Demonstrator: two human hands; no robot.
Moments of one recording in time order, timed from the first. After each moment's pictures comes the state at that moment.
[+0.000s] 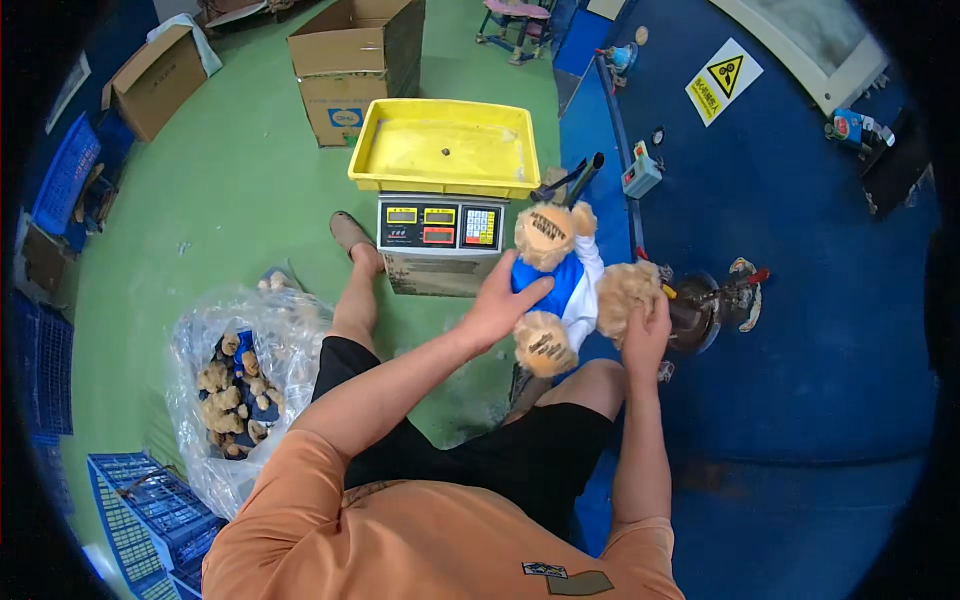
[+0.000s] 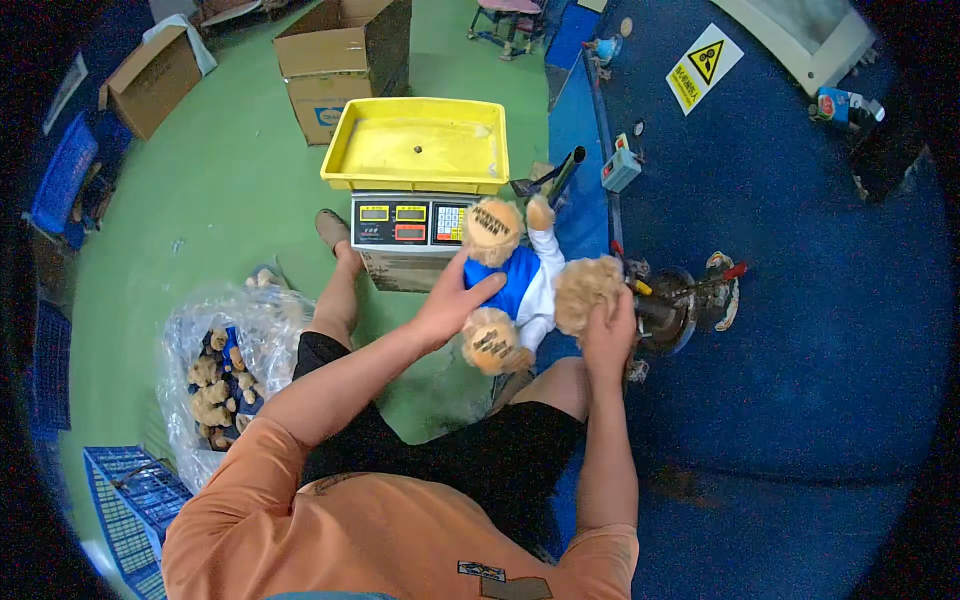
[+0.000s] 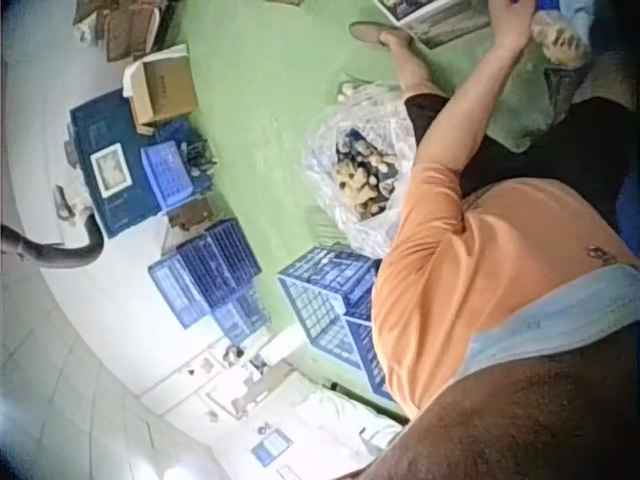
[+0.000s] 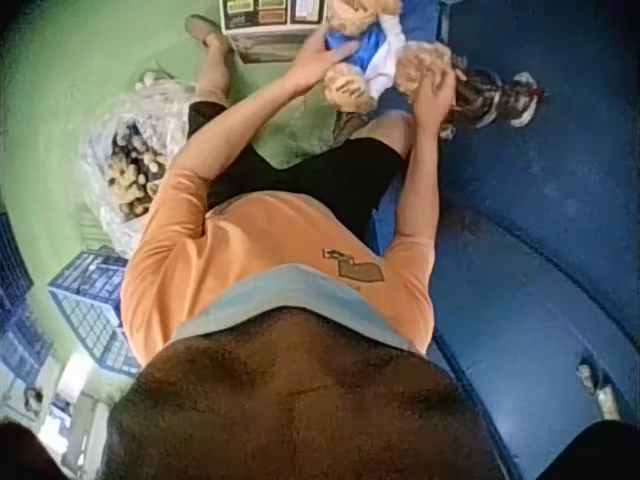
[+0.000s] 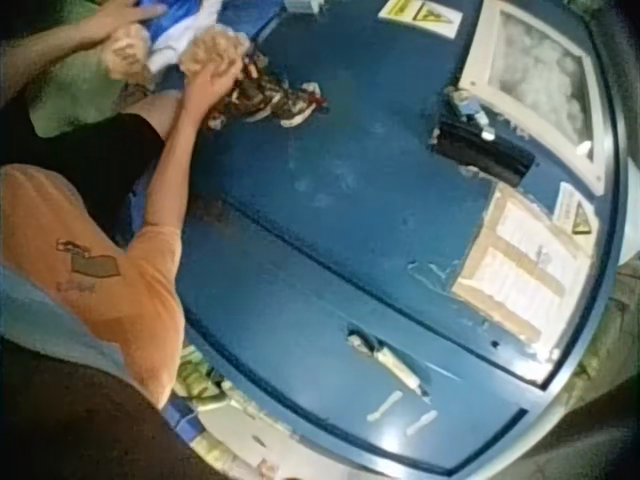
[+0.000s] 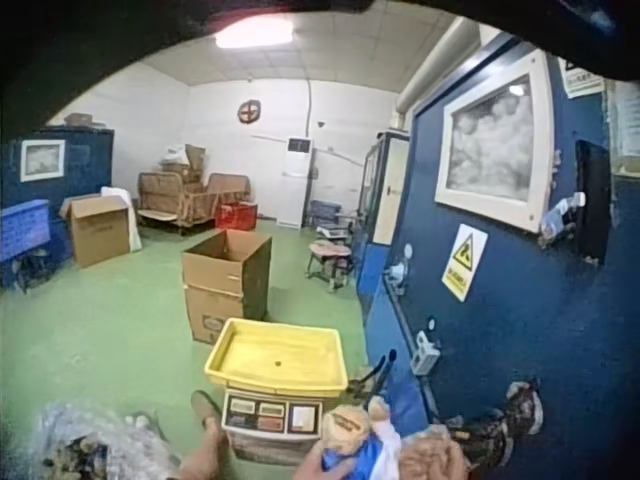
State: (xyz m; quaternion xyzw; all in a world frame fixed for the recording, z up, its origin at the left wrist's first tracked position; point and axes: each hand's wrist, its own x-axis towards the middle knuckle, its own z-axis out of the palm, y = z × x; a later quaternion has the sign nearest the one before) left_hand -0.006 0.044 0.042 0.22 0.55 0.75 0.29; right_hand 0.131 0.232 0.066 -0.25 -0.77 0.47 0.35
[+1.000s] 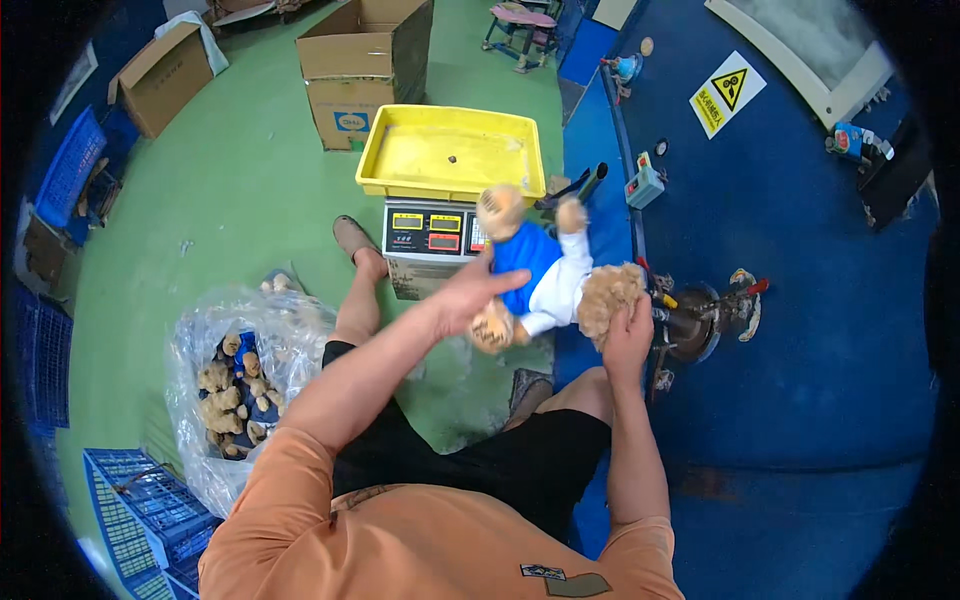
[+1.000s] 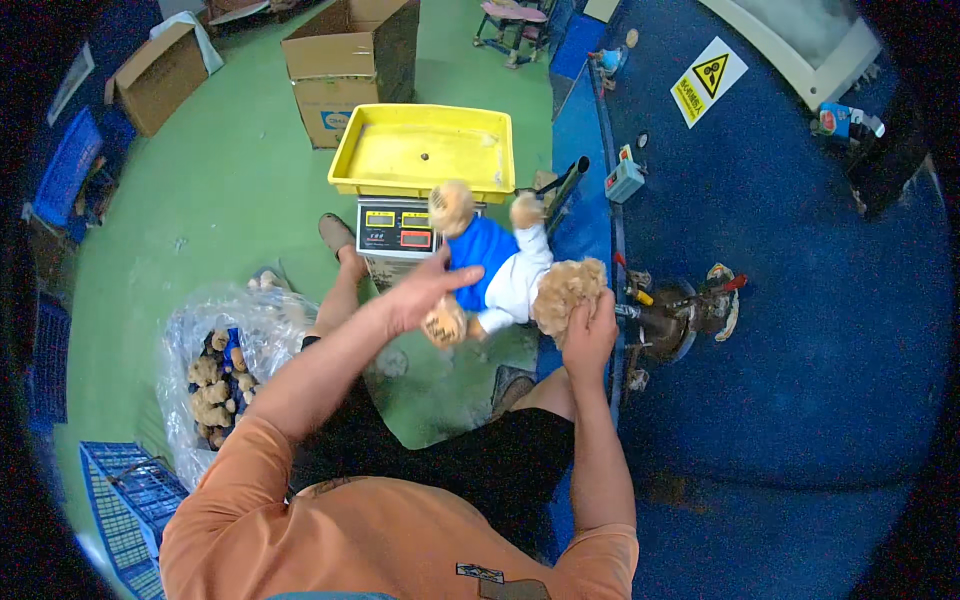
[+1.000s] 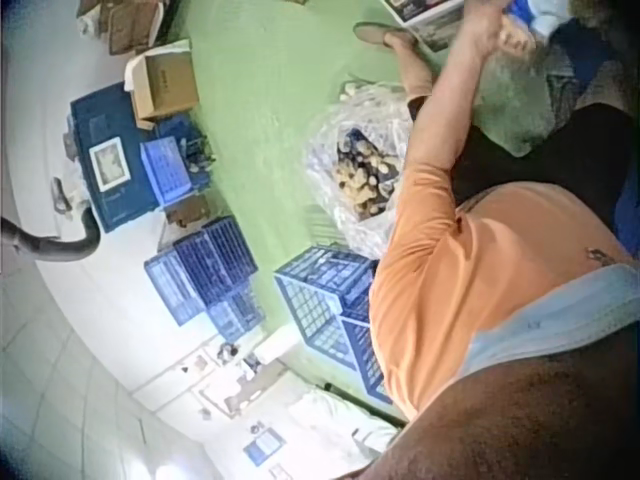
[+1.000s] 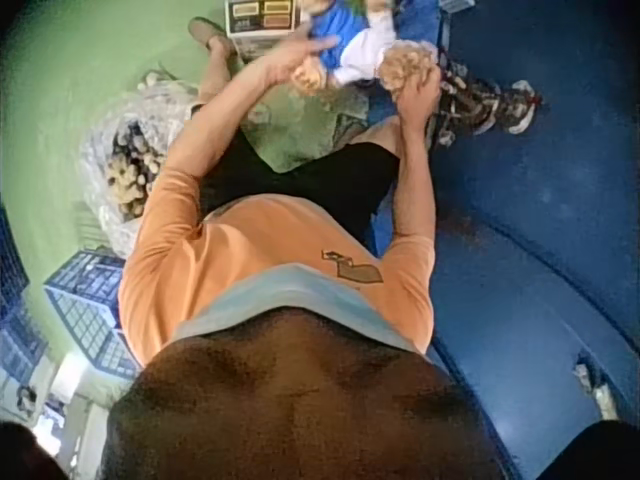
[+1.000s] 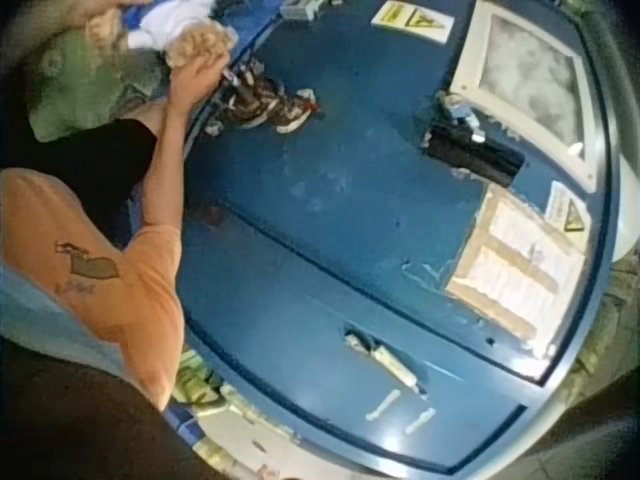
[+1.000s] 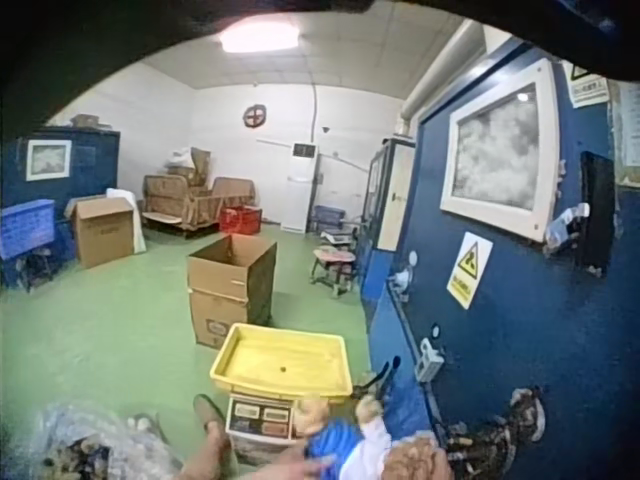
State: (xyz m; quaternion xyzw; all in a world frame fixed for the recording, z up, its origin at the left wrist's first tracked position) left_hand -0.045 0.015 0.065 0.09 0.39 0.78 0.49; right_hand 0.114 0.214 0.060 -0.23 -0.85 0.32 0.35
